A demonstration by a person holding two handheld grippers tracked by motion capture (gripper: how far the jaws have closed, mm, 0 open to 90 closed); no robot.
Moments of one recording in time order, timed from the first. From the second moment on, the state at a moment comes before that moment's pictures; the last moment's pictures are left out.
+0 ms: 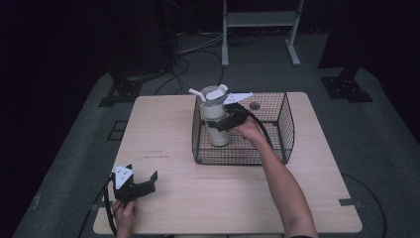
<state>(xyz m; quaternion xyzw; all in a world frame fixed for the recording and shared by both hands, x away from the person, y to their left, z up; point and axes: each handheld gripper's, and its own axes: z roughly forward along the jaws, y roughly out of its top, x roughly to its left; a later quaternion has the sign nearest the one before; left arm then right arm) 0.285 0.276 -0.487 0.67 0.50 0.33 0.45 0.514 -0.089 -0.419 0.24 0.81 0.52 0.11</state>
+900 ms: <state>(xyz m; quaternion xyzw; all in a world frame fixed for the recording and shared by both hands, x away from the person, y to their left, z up) 0.285 0.275 -0.487 0.67 0.50 0.33 0.44 0.510 -0.098 -0.426 0.22 0.81 0.53 0.12</state>
